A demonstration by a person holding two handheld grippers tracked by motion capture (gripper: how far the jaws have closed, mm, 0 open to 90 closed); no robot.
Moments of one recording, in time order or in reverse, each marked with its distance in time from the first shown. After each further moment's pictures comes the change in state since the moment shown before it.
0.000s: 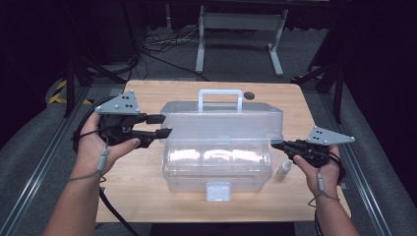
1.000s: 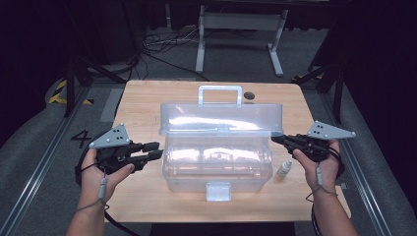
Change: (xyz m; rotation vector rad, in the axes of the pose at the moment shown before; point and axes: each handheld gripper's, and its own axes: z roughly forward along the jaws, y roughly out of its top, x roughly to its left) left arm -0.007 -0.086 0.022 -0.063 0.008 -0.141; right arm -0.004 0.010 0.003 -0.024 -0.032 0.008
